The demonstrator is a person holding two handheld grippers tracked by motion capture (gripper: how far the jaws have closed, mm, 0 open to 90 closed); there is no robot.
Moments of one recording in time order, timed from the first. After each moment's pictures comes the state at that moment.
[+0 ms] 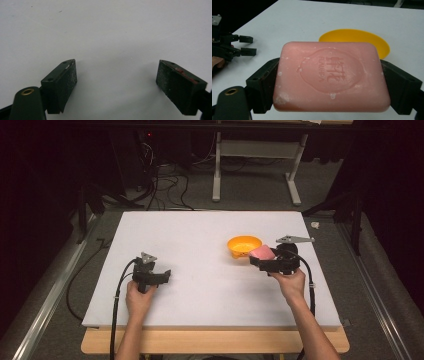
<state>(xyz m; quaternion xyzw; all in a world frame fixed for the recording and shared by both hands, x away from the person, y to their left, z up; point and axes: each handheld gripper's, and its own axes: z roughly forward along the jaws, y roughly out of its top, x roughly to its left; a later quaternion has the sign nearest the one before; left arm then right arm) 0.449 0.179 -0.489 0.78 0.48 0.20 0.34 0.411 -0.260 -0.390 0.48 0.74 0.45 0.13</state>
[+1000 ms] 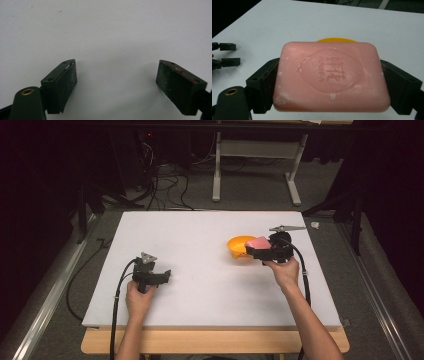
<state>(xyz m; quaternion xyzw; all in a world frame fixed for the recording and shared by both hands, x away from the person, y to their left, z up) 0.449 0.179 -0.489 0.78 0.48 0.20 0.34 0.443 -0.248 -0.381 0.51 0.74 0.41 0.15</state>
